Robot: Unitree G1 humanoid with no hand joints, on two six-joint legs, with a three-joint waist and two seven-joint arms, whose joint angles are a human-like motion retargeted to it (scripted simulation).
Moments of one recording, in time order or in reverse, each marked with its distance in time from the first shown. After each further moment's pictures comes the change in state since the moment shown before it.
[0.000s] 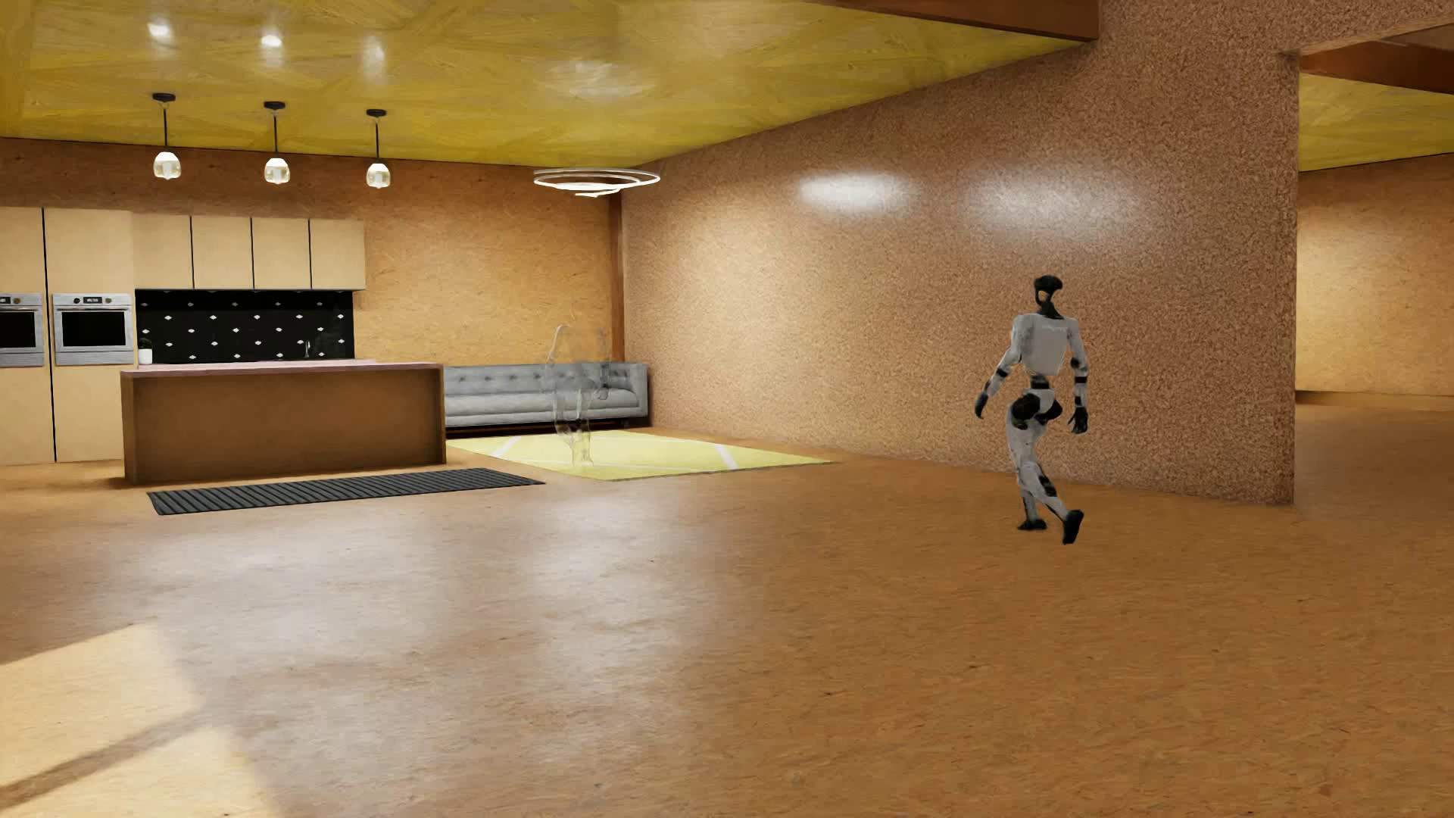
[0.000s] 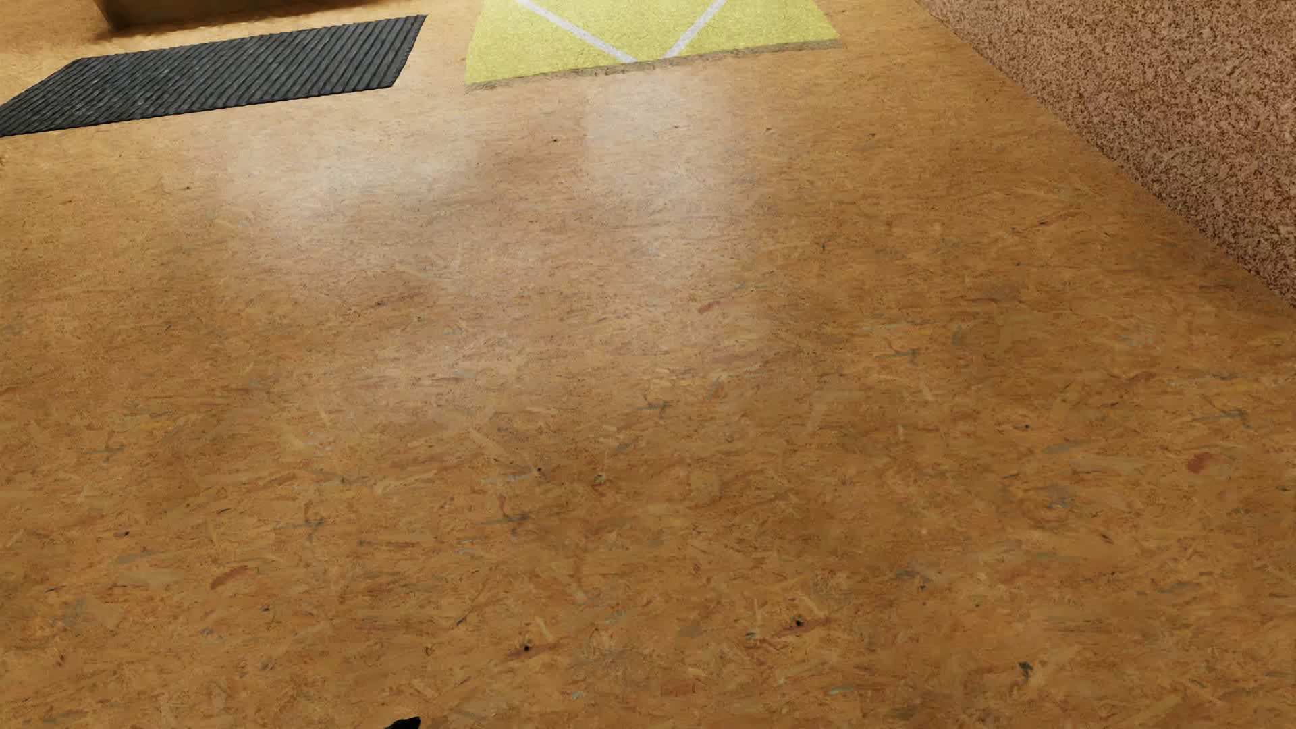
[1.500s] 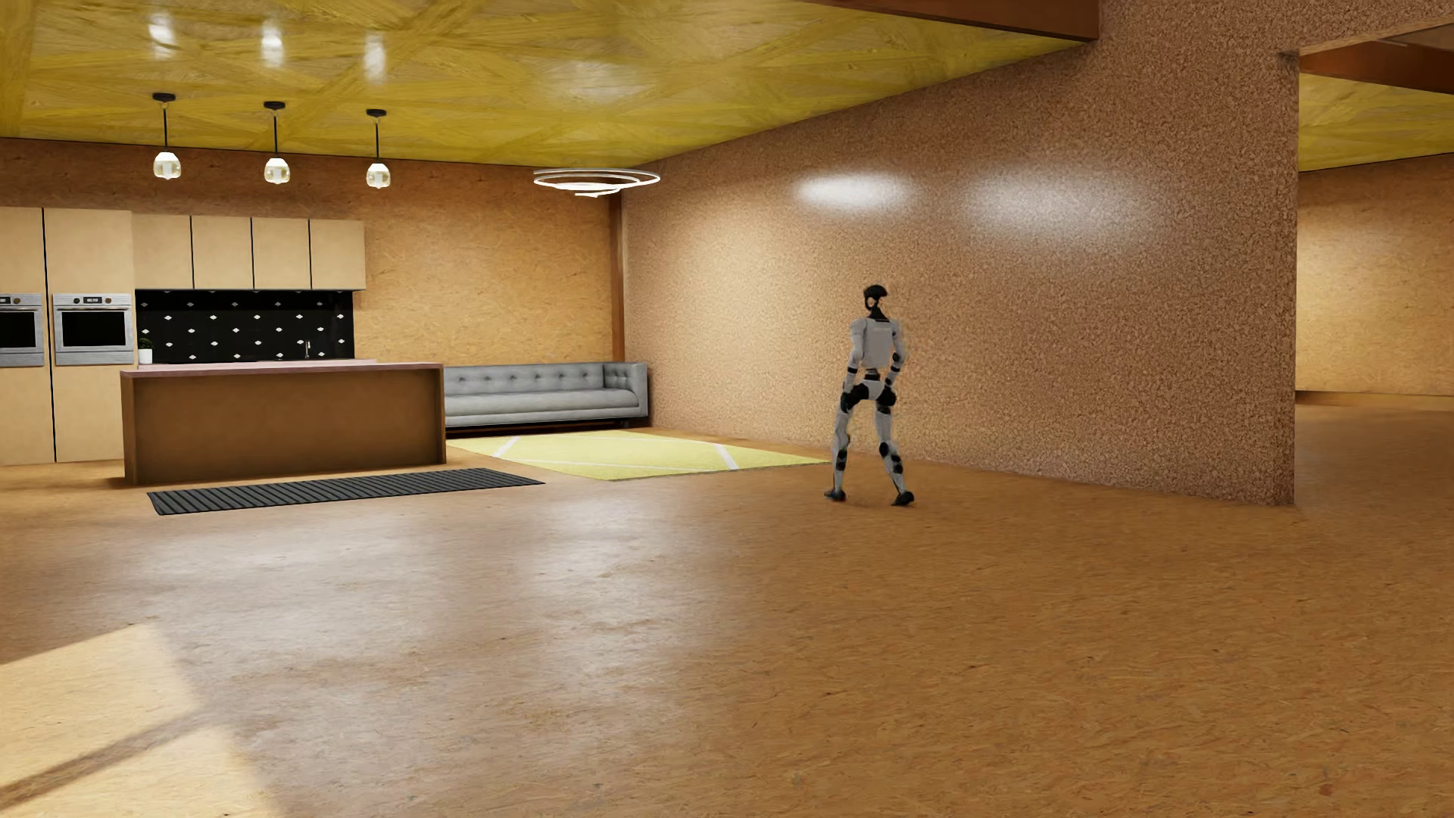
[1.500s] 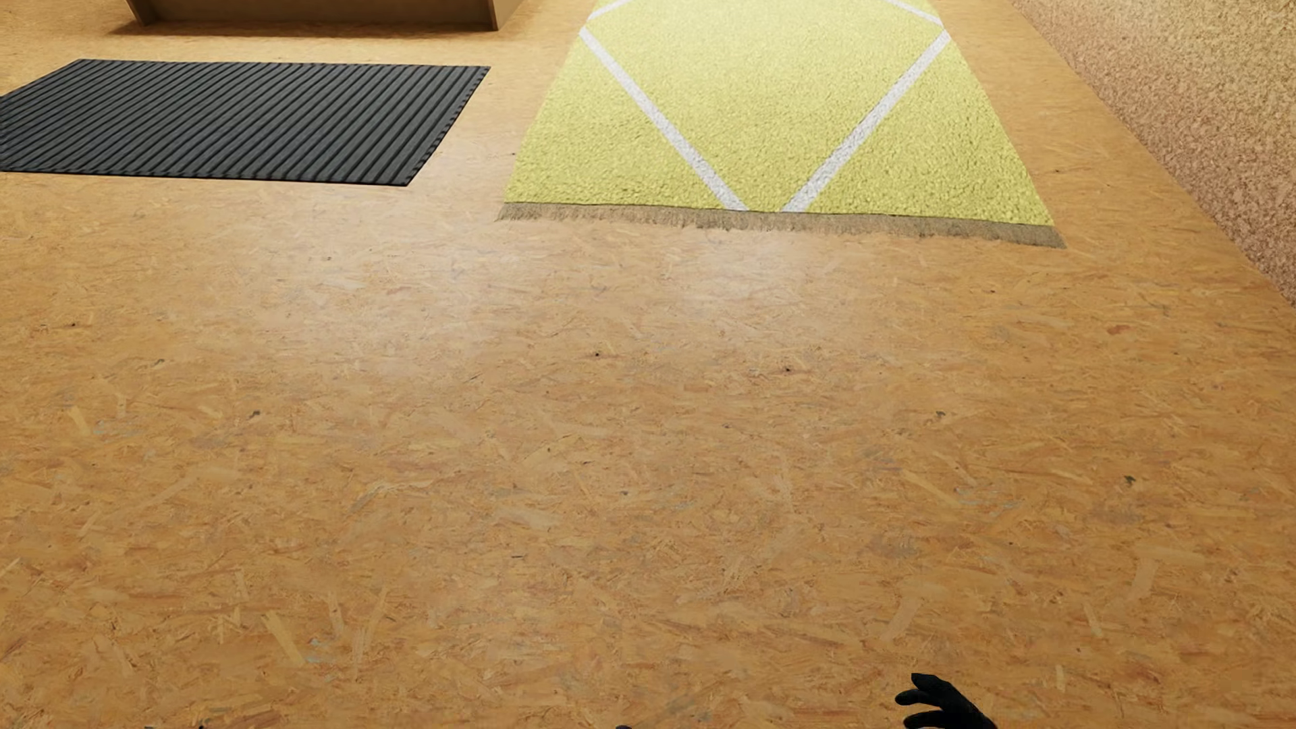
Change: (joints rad) body -0.575 0.630 0.374 0.005 -0.008 -0.085 0.000 0.000 0.028 -0.312 -0.138 0.193 -0.244 -0.336 -0.340 -0.017 -0.098 0.000 0.000 -0.248 -0.058 -0.010 -0.350 0.000 0.000 0.000 0.000 0.000 0.000
